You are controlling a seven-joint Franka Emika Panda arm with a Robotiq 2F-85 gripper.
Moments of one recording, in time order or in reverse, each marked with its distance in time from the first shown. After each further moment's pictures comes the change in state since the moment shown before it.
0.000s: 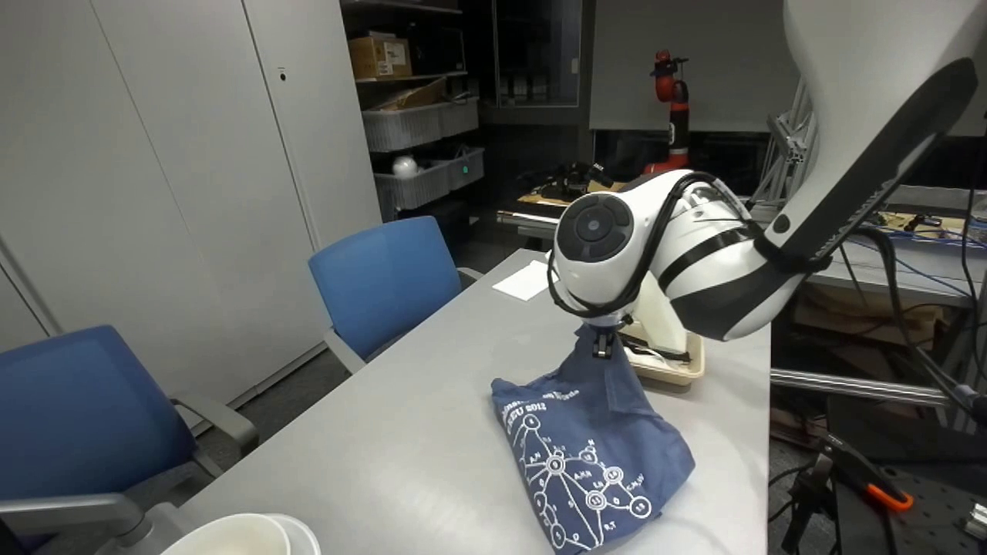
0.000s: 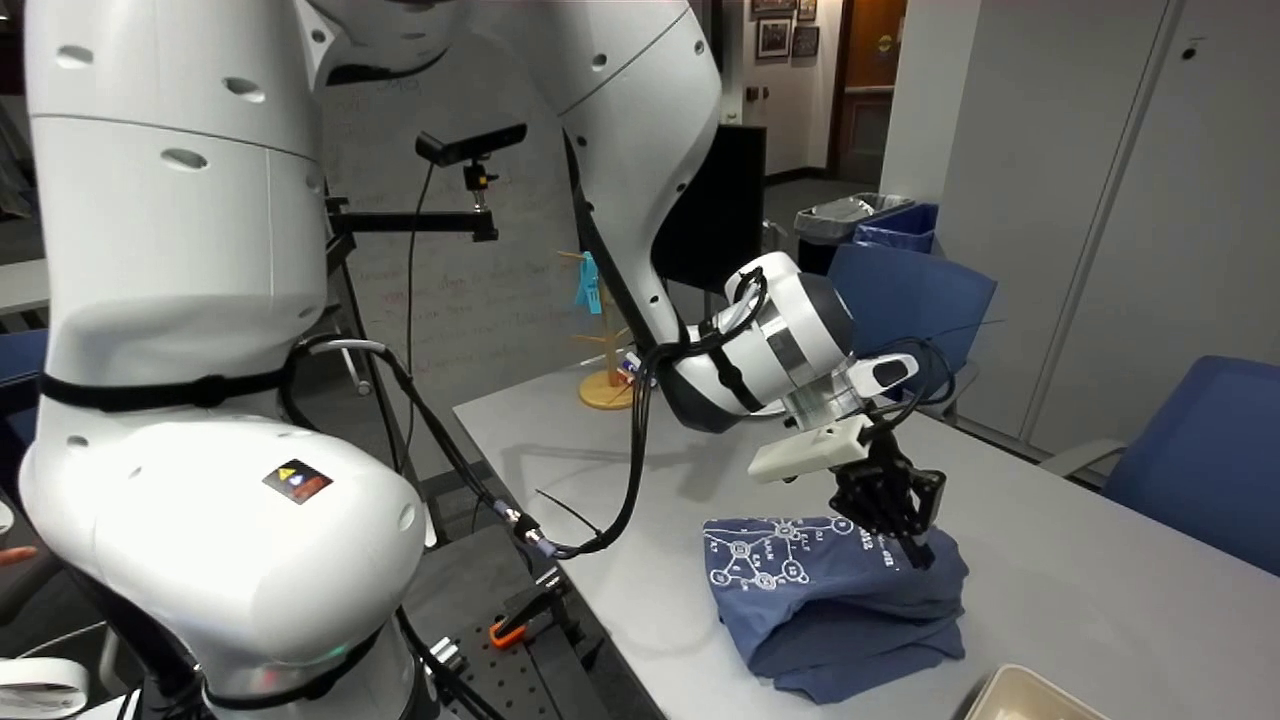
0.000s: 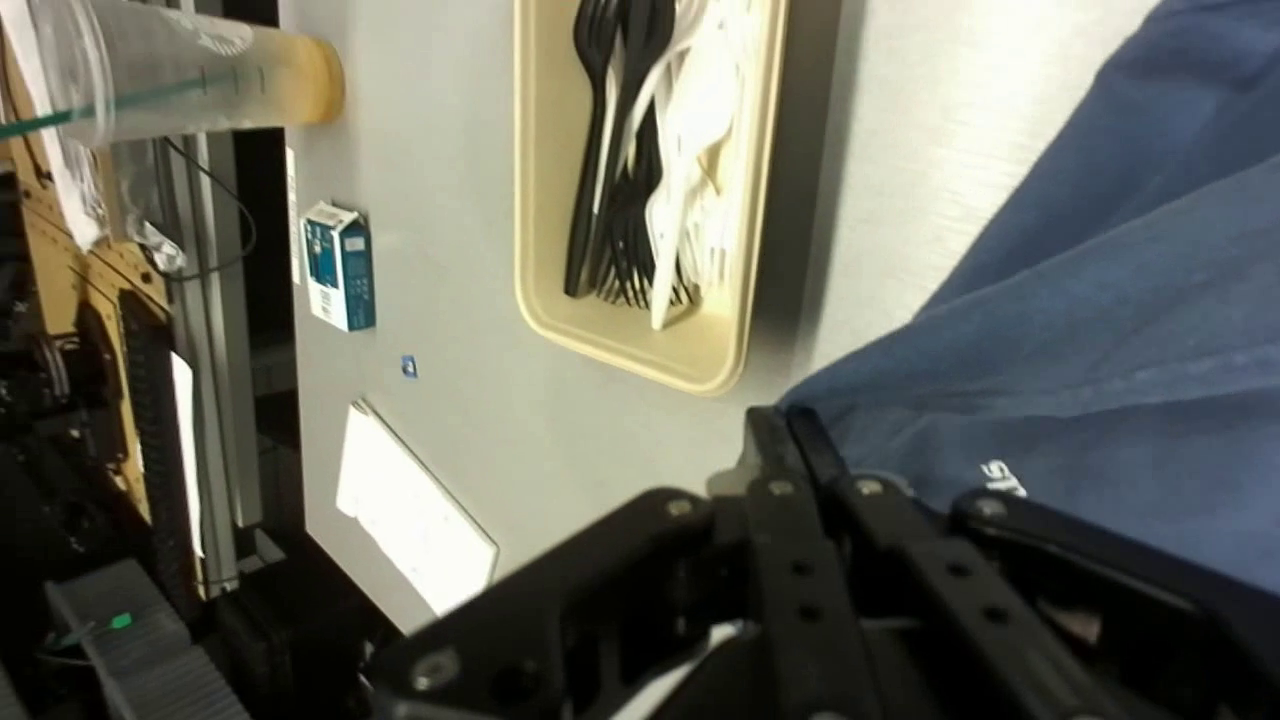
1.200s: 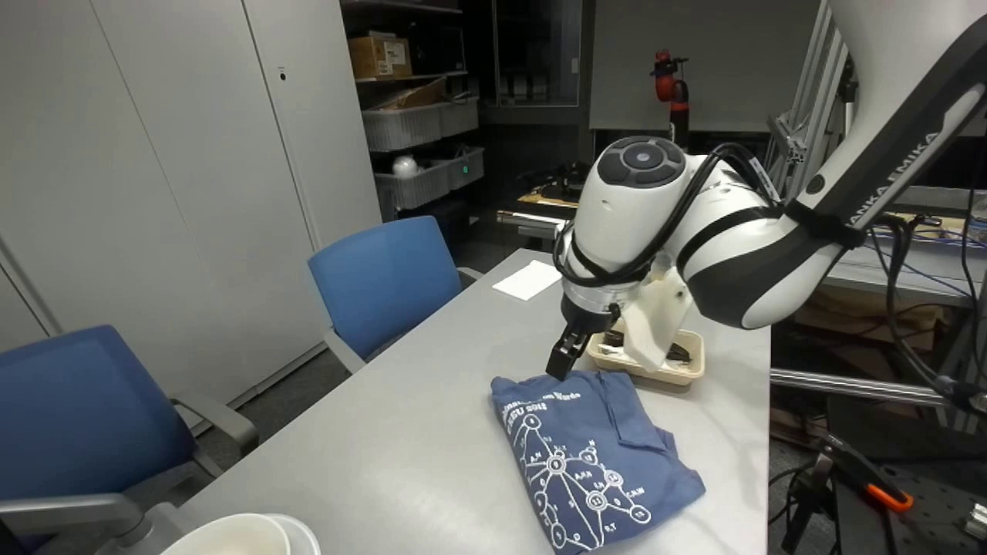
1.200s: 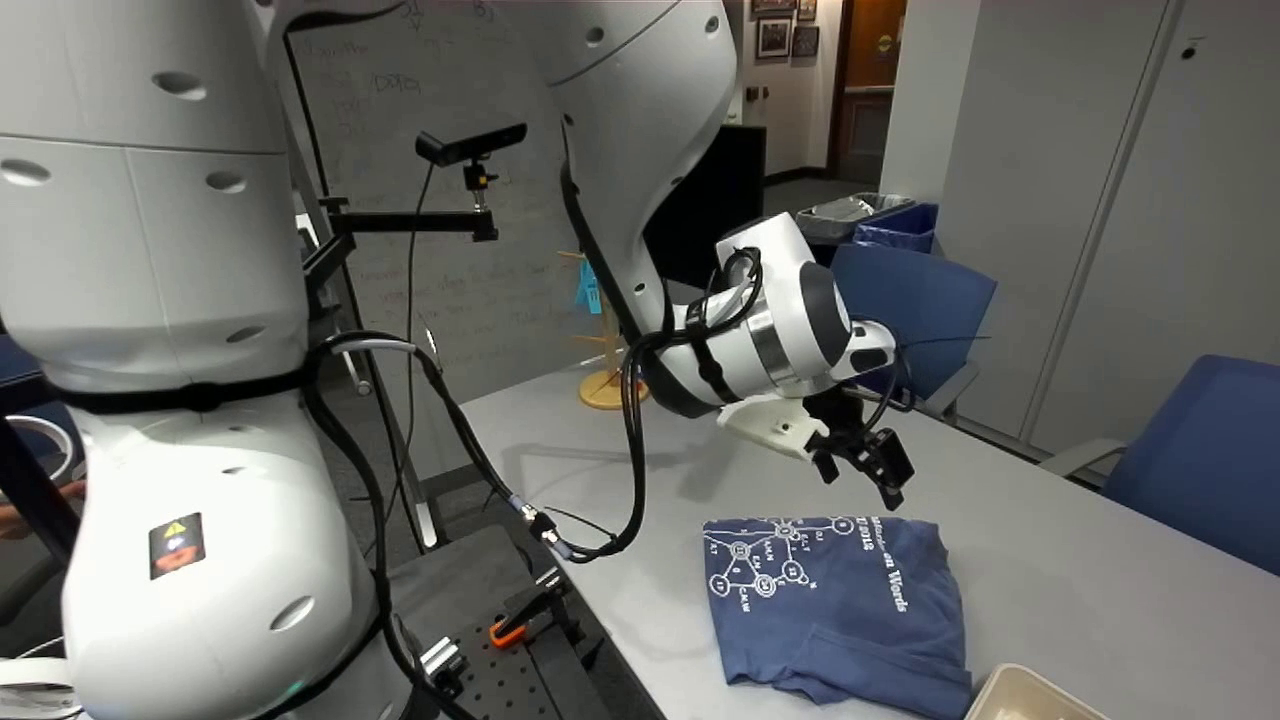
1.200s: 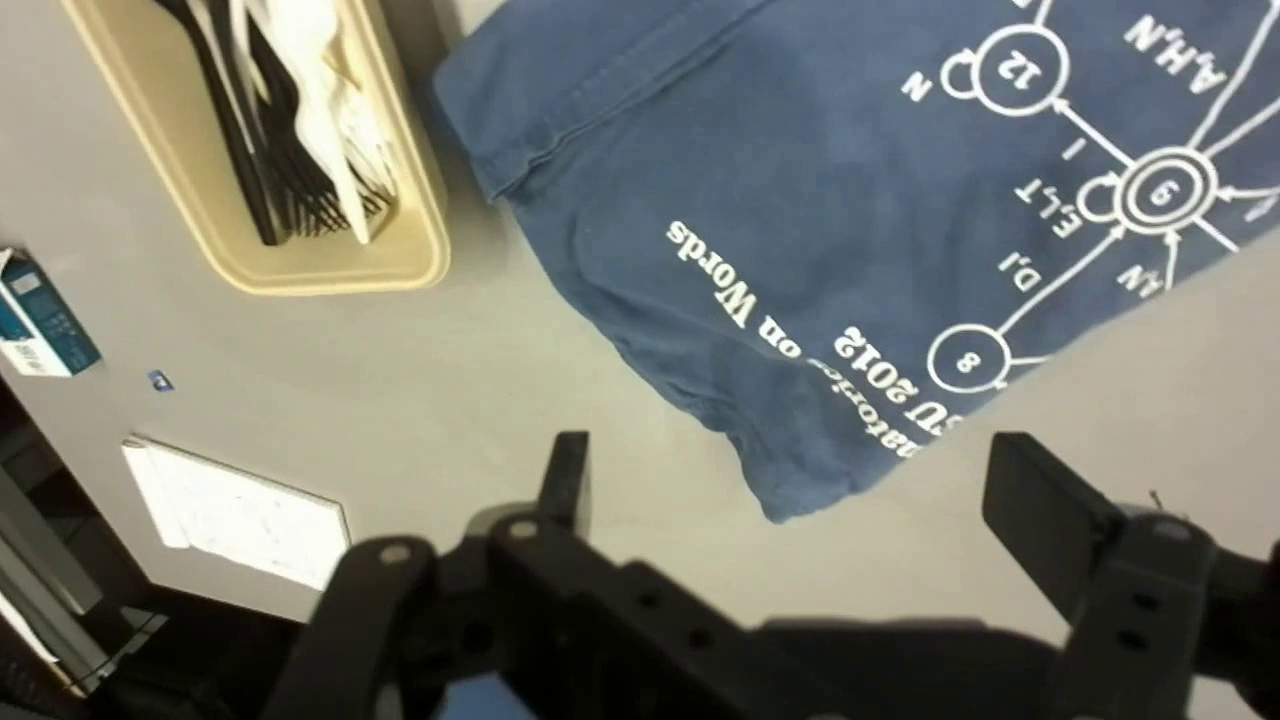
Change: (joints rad) arm -0.490 -0.133 0.489 -0.066 0.075 0.257 0.196
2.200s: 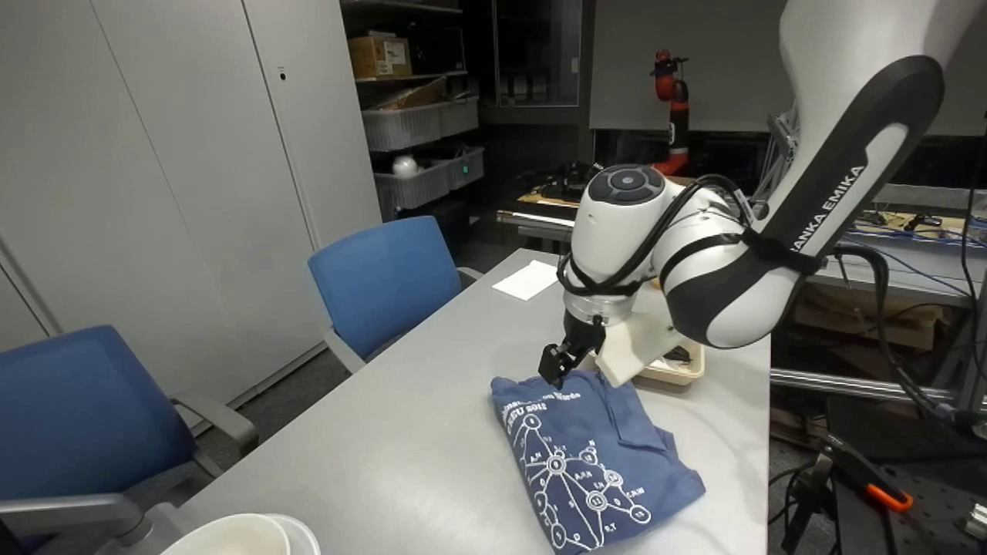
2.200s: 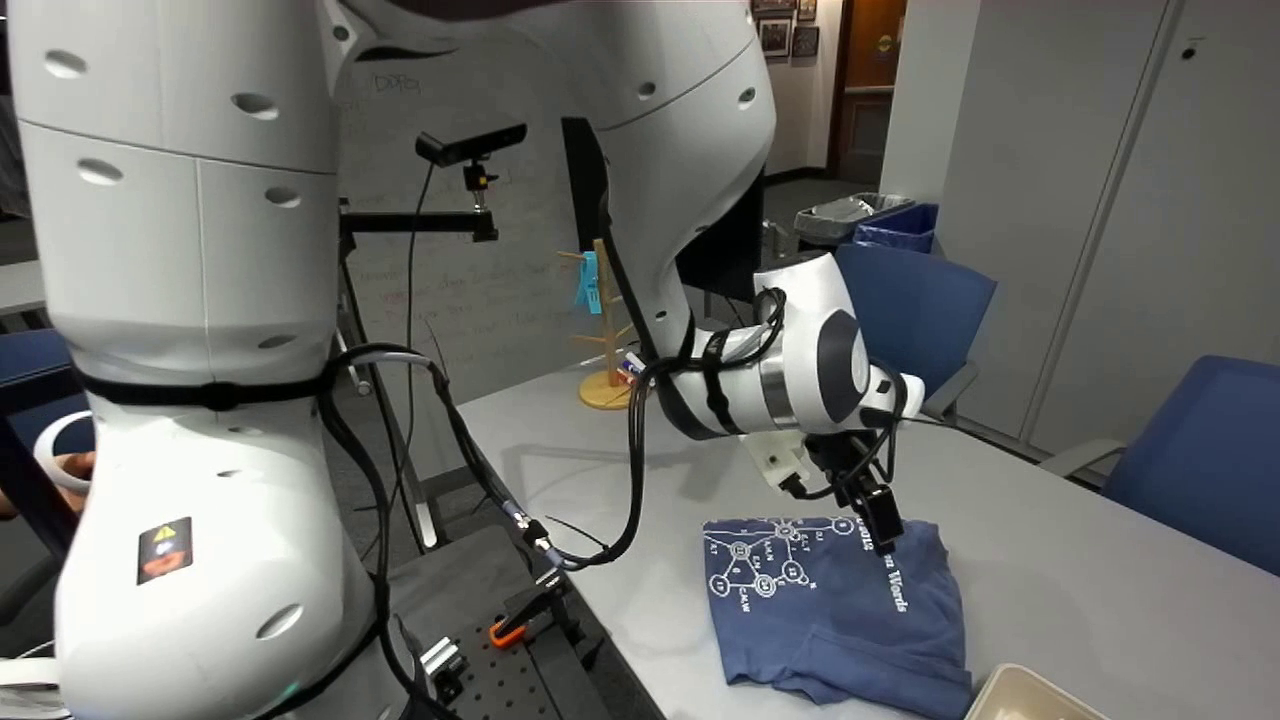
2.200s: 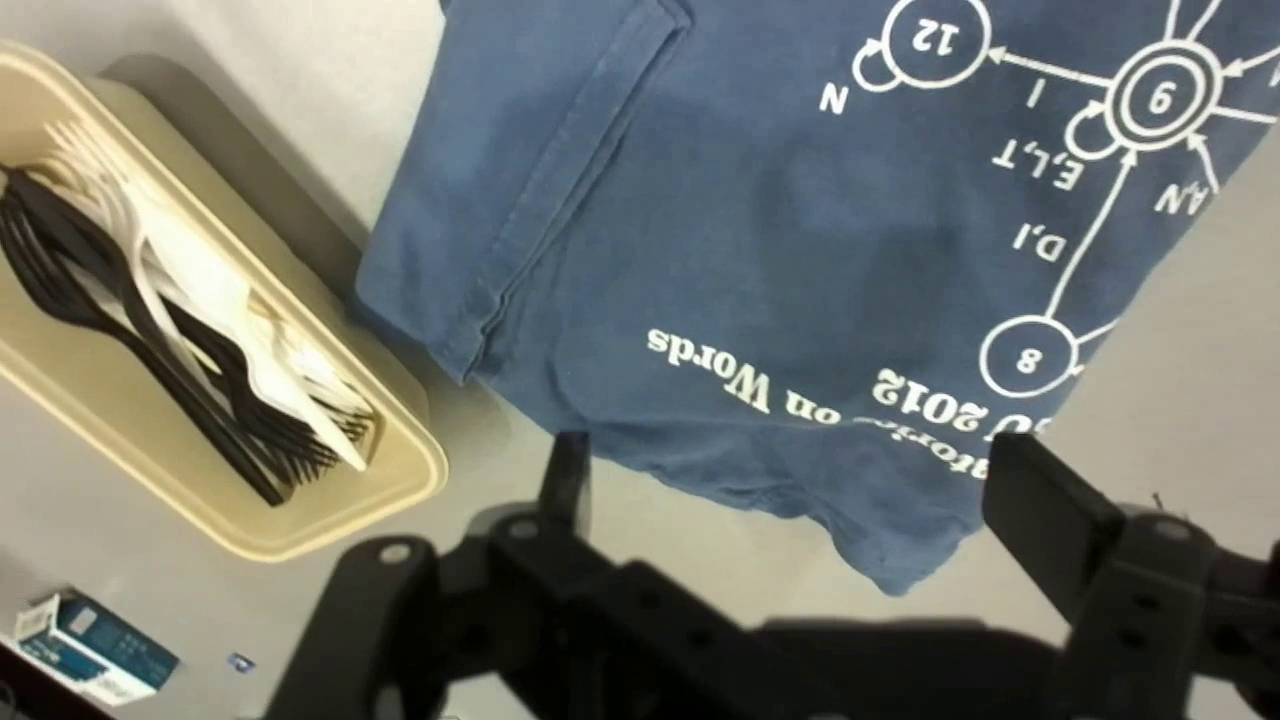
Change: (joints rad) arm -0.040 0.114 -0.003 0.030 0.200 0.062 0.187
